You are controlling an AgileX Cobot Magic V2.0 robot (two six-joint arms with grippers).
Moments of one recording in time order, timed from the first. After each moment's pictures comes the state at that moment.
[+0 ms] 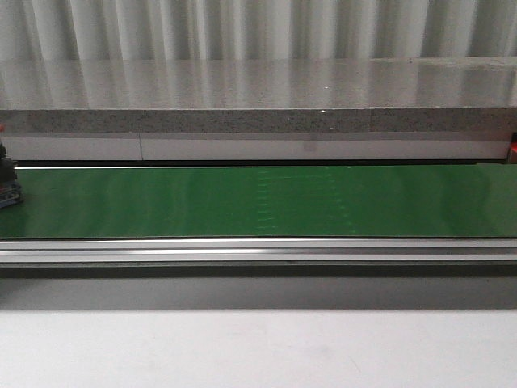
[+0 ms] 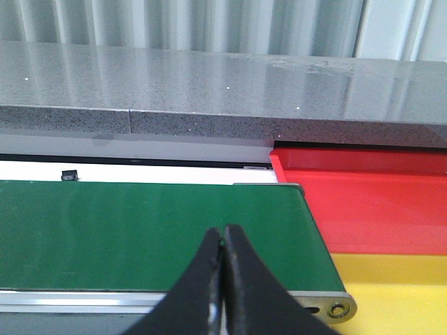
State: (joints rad) left arm 0.49 1.97 -1.53 -0.07 1.03 0.01; right arm -0.08 -0.01 0.03 -0.02 0.07 0.04
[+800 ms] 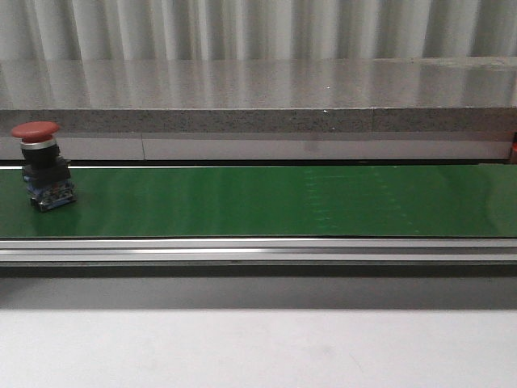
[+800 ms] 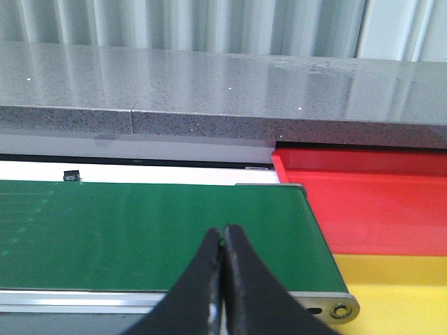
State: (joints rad) left arm 0.49 2.00 -1.53 -0.07 1.02 0.02; right arm -0.08 -0.01 0.03 -0.02 0.07 0.04
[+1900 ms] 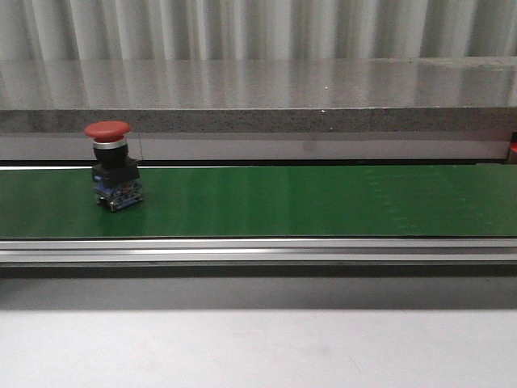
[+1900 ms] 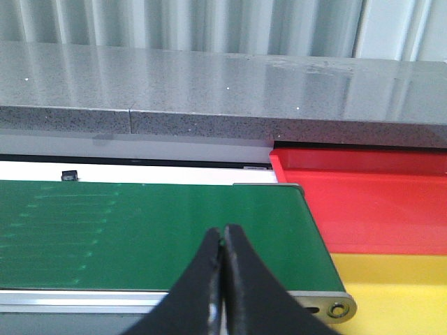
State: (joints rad) left arm 0.20 1.67 -1.37 -0.11 1.12 0.04; right arm -0.08 -0.01 0.03 -0.02 0.07 0.04
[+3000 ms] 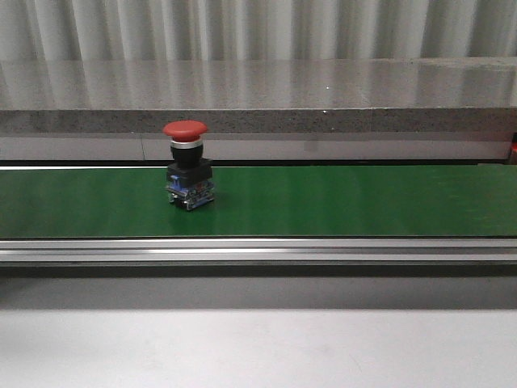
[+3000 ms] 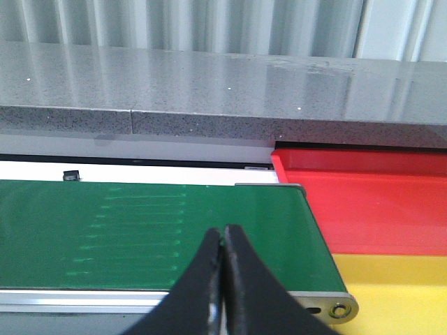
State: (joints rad) left arm -0.07 1.19 -1.04 -0.25 0.74 0.22; right arm -0.08 -0.01 0.03 -0.02 0.07 0.04
